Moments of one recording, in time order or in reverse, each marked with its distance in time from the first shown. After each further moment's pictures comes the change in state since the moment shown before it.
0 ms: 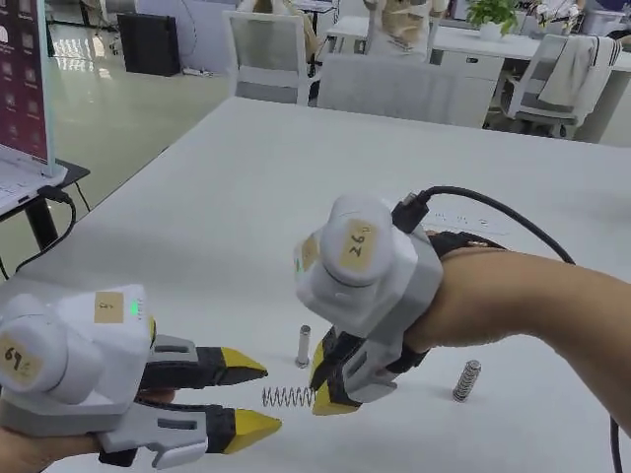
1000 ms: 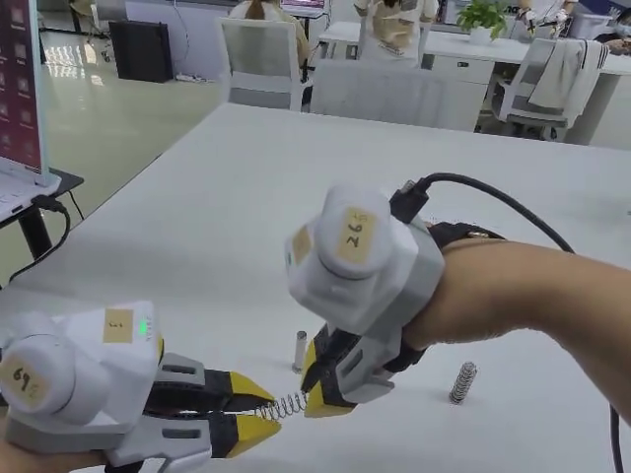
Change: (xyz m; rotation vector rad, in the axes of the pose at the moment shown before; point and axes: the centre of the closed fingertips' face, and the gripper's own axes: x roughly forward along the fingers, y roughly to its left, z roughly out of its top) left arm 0.007 -0.008 -0.004 0.048 0.022 -0.042; right arm -0.014 0.005 0.015 -0.016 -0.014 -0.015
